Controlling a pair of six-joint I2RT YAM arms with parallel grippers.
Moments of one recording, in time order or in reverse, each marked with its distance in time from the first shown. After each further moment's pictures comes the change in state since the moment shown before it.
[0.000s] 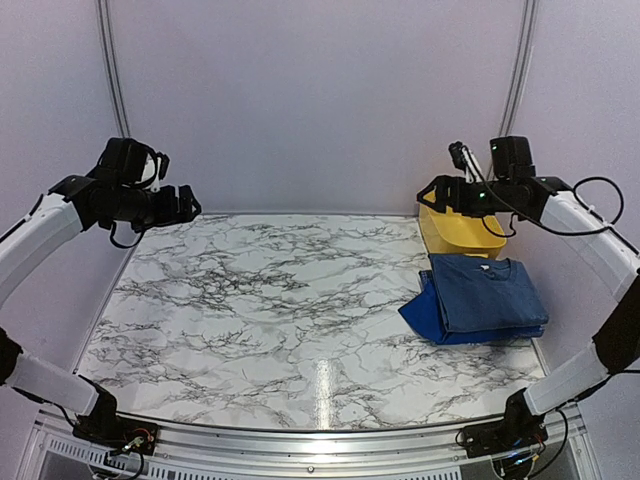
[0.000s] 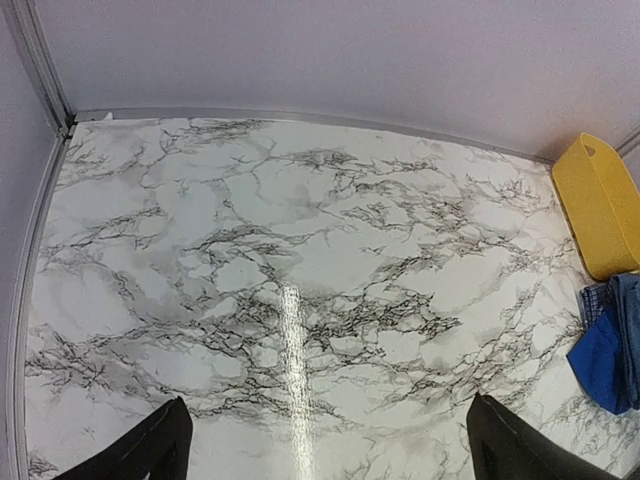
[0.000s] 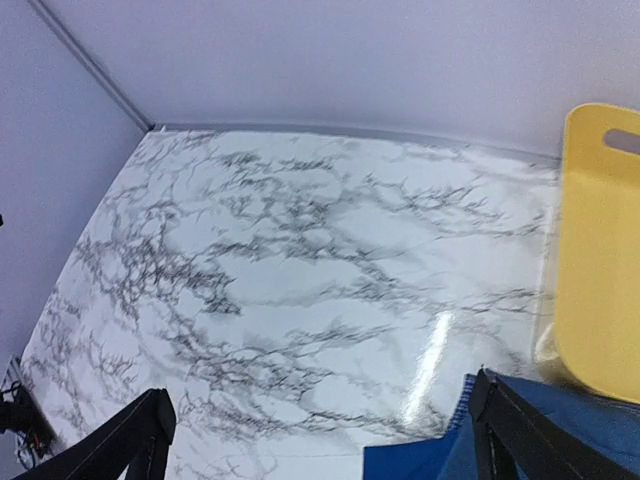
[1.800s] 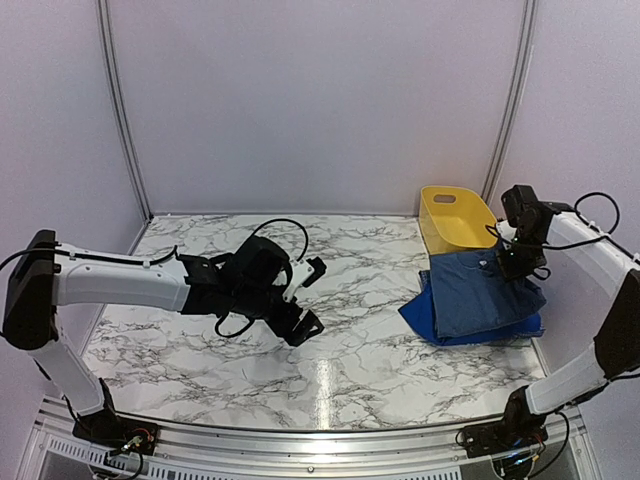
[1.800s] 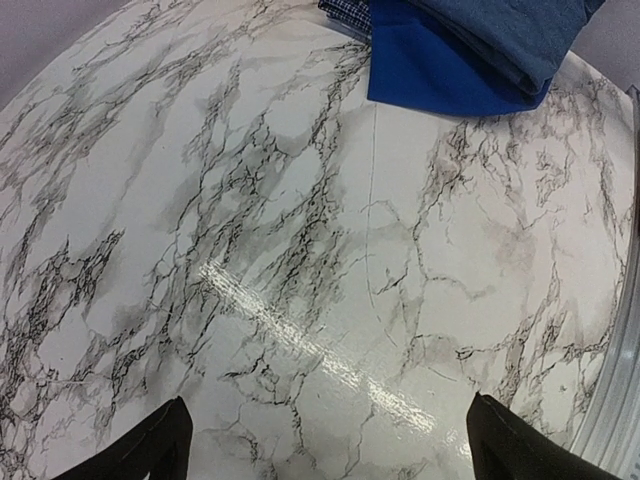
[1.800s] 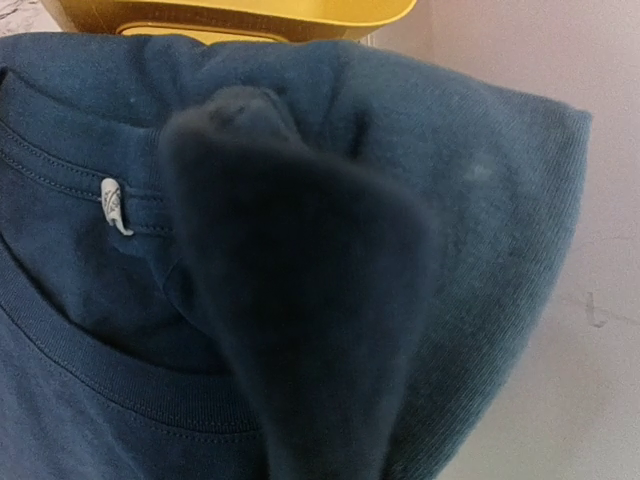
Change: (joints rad) left arm -0.644 0.329 -0.238 0.464 0.045 0.285; right arm -0.177 -0.030 -0.204 -0.414 0.769 -0.306
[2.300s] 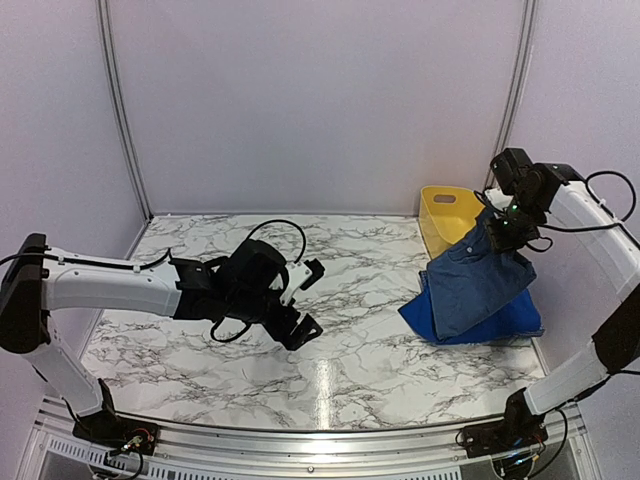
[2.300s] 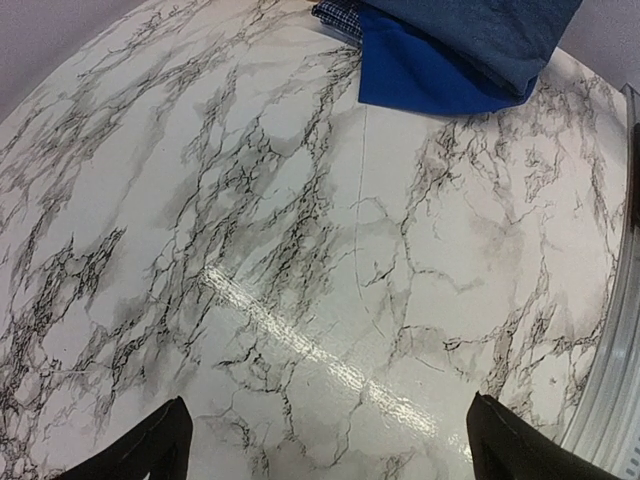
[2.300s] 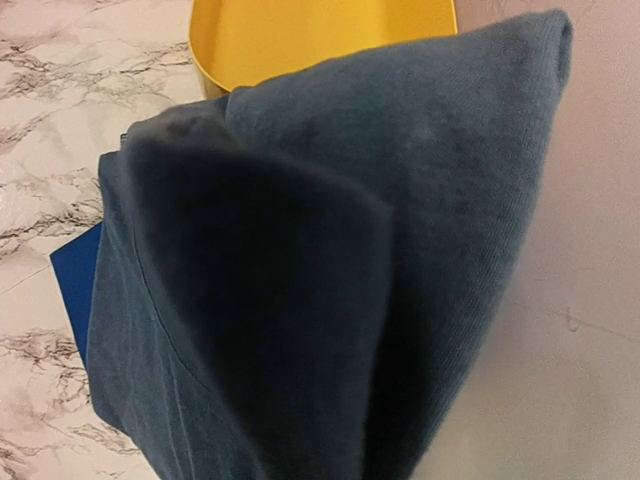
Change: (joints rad) left arm -0.031 -0.053 -0.033 0.000 -0.036 -0.012; right arm 0.167 0.033 0.313 -0.251 -0.072 0.136
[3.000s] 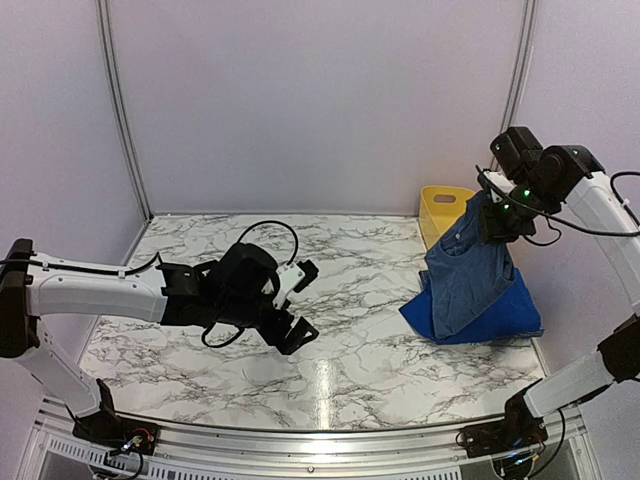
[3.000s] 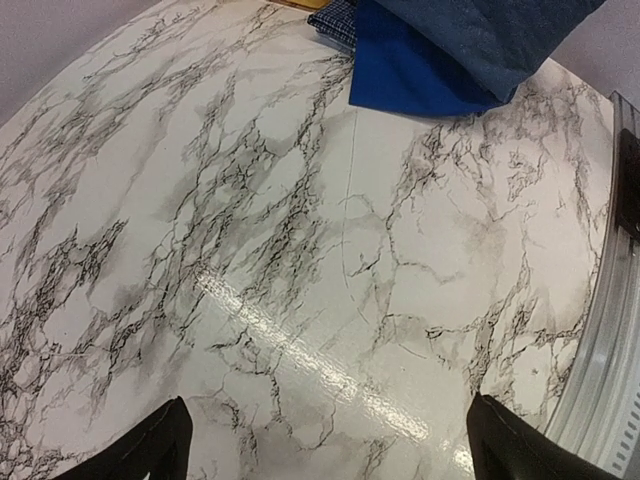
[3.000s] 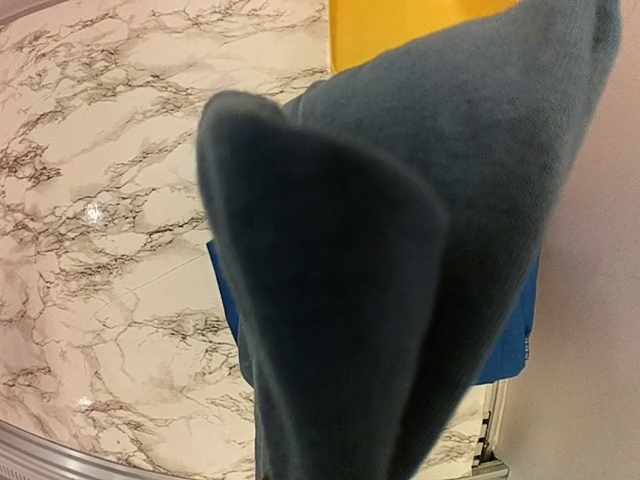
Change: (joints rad) left arm -0.023 -0.071 -0.055 0.008 -0.018 -0.034; right arm 0.168 -0.047 0.162 -0.146 -0.151 0.259
